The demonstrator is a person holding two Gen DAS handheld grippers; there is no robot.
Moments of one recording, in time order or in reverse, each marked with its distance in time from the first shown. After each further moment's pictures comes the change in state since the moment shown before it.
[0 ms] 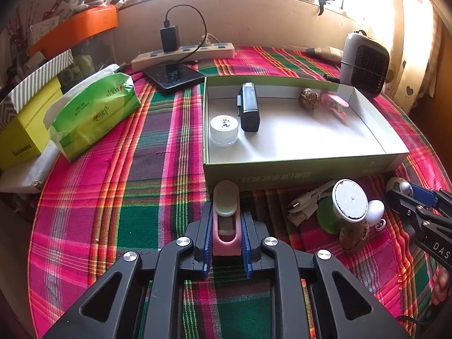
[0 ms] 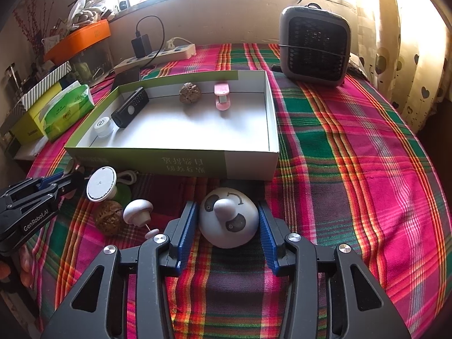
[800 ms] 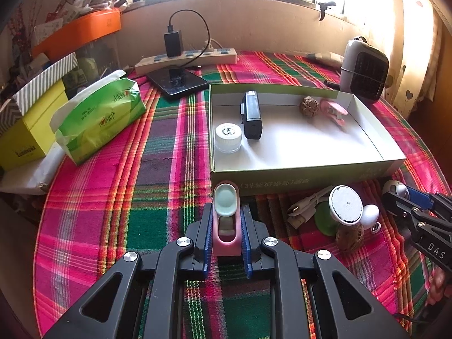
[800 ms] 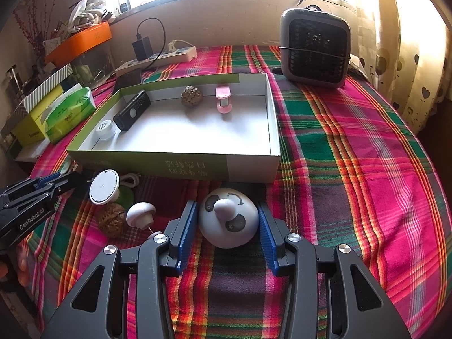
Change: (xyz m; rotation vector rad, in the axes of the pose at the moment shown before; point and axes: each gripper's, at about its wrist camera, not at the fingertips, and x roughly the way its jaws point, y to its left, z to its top) left arm -0.010 0.005 0.003 -0.005 -0.022 -0.001; right arm -0.002 0.000 0.002 0.005 -0.012 0.010
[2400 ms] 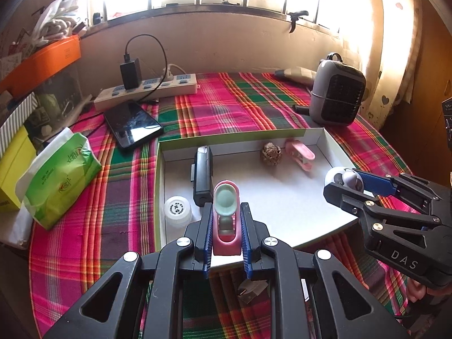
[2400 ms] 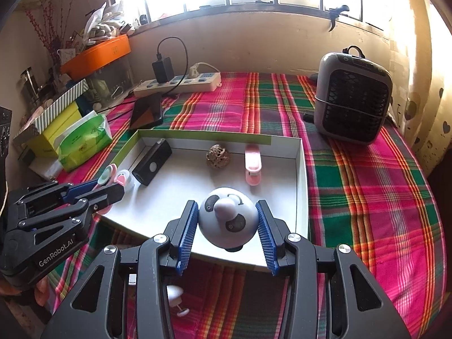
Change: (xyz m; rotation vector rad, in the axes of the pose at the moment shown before) left arm 0.009 -0.032 0.065 0.070 -0.037 -0.130; right arm 0.010 0.019 0.070 -0.082 -0.048 0.085
